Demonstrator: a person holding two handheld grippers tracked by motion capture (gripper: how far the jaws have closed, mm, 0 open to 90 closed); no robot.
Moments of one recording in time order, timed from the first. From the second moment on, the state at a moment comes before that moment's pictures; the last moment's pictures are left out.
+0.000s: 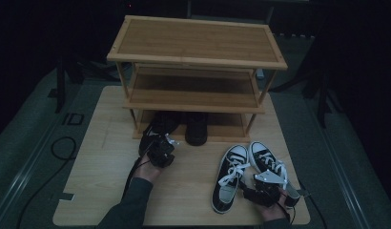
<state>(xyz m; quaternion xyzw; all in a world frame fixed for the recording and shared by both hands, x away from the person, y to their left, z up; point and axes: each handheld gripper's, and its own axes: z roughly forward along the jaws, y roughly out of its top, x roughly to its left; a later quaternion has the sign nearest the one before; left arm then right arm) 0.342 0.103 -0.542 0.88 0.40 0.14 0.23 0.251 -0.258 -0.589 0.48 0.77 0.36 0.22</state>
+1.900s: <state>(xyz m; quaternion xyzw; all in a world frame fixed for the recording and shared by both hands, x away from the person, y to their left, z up) 0.344 0.182 -0.552 0.83 0.49 0.17 0.21 0.250 -0.258 -0.589 0.48 0.77 0.36 0.22</state>
